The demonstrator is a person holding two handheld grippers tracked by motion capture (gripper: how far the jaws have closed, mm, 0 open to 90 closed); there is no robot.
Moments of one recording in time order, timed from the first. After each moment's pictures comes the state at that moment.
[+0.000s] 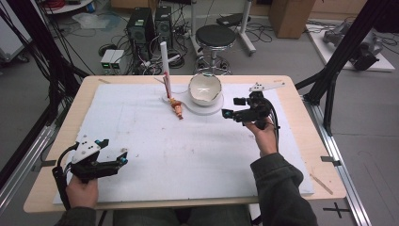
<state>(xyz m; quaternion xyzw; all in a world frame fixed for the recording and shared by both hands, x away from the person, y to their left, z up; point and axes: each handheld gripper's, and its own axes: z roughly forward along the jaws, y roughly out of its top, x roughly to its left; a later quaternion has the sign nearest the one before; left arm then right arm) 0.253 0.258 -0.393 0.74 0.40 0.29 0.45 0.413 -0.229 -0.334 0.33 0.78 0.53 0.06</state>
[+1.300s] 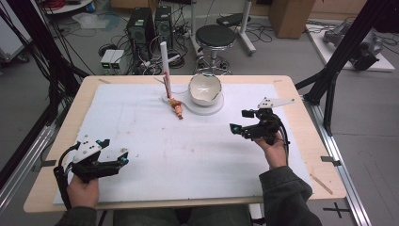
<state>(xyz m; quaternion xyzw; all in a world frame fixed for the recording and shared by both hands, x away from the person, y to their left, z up) 0.254 0.256 -0.394 0.74 0.40 0.28 0.45 0.374 -0.251 -0.352 0.31 0.79 0.52 0.09</state>
